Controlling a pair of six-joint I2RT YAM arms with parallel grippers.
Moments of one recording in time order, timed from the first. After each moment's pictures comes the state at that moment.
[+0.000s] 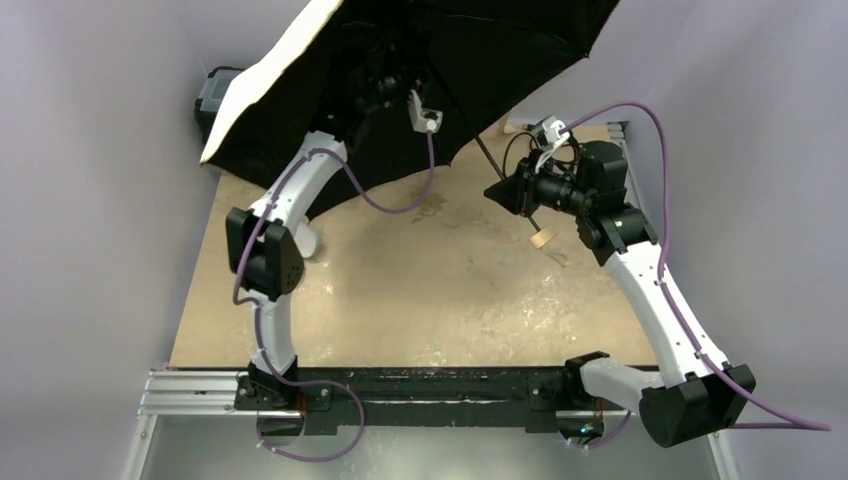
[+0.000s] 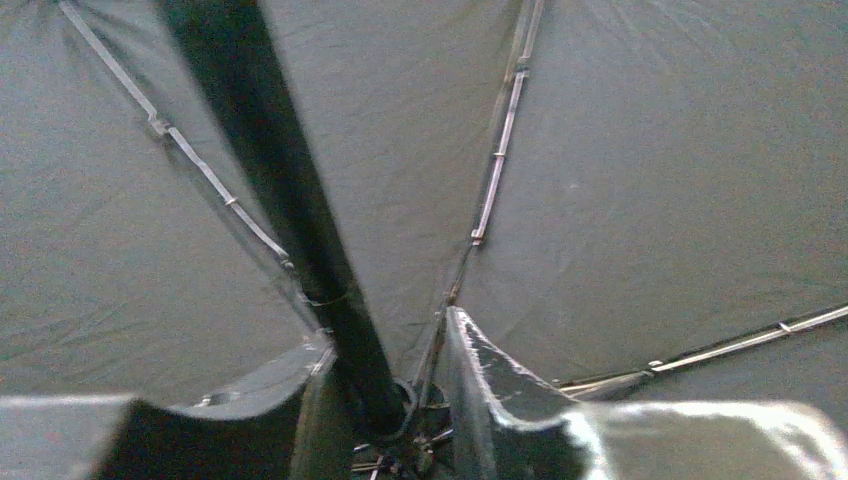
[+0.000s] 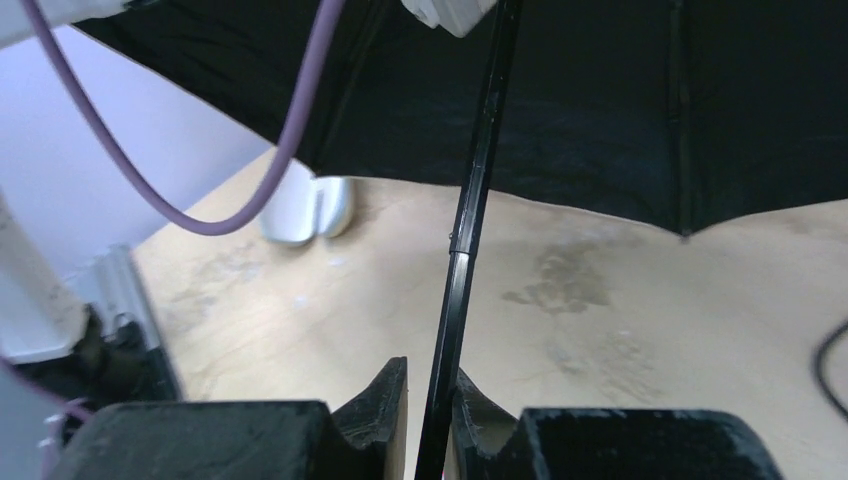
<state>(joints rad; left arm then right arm) -0.38 2.06 2.10 0.07 0.53 1.89 0.26 1.12 1.17 -0.37 -0.66 0.04</state>
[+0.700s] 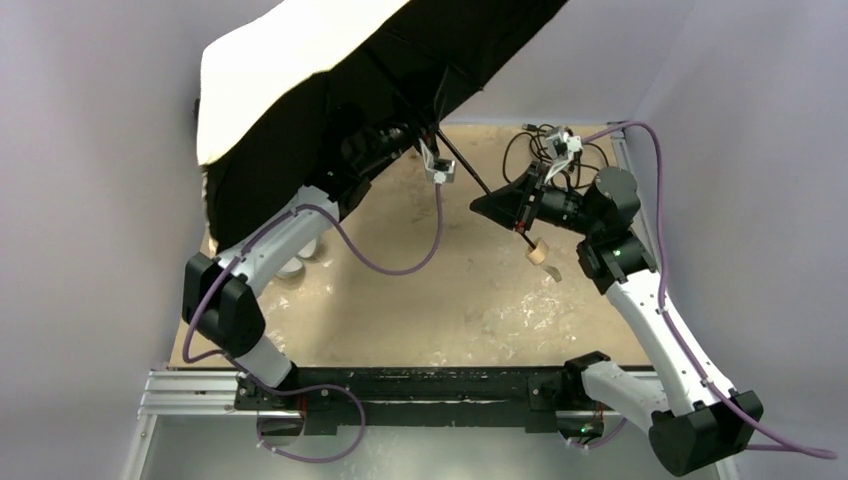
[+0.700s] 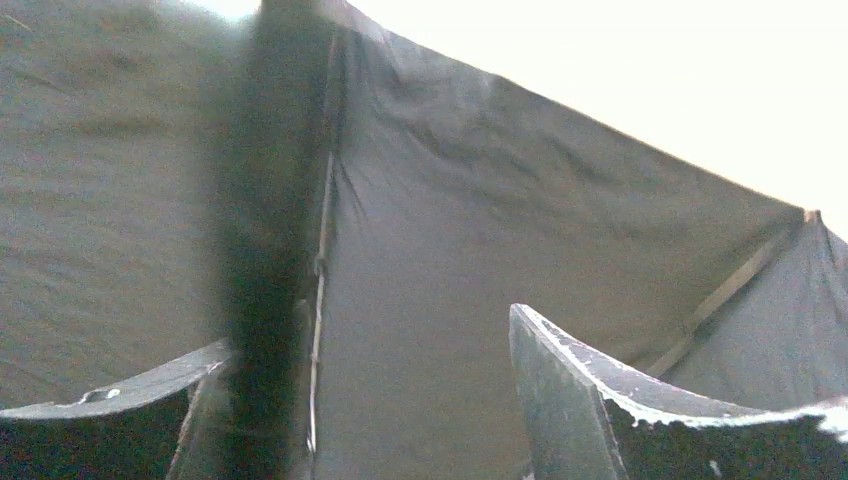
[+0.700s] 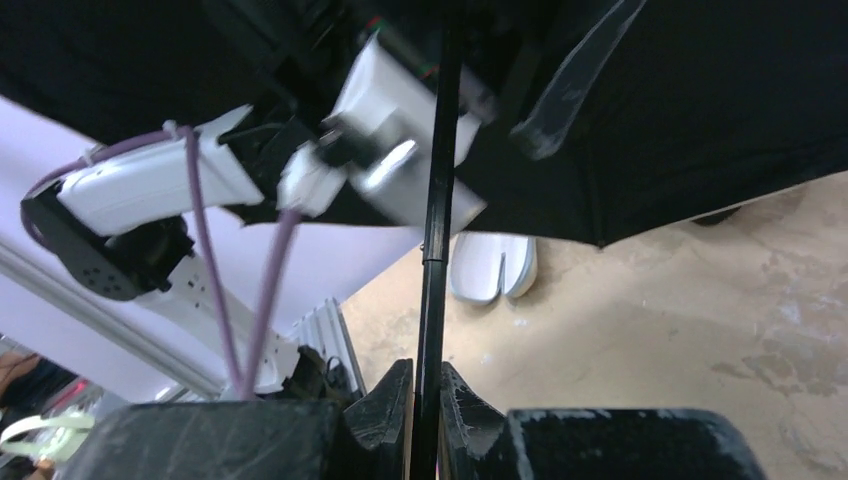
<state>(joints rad) -0.55 1.64 1.48 0.41 0.44 1.69 0.30 1.00 1.00 0.03 -0.87 0.54</state>
